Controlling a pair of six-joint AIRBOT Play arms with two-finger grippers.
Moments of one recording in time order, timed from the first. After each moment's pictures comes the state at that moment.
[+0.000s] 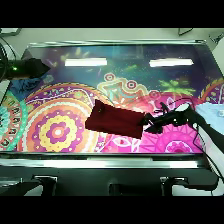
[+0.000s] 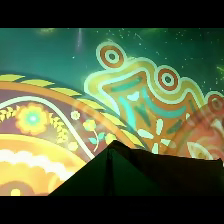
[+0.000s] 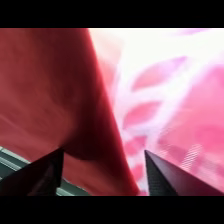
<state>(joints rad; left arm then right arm) -0.05 -1.18 1.55 1.15 -1.09 -1.52 -0.07 -1.52 0.89 -0.75 1.16 1.45</state>
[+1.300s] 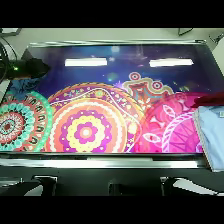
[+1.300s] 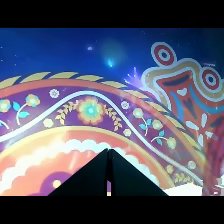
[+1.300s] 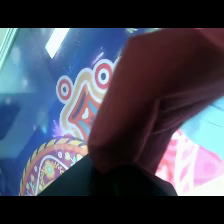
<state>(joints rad) -0.06 -1.18 1.55 1.14 -1.09 -1.53 -1.00 -1.41 1.88 -0.77 1.64 1.69</state>
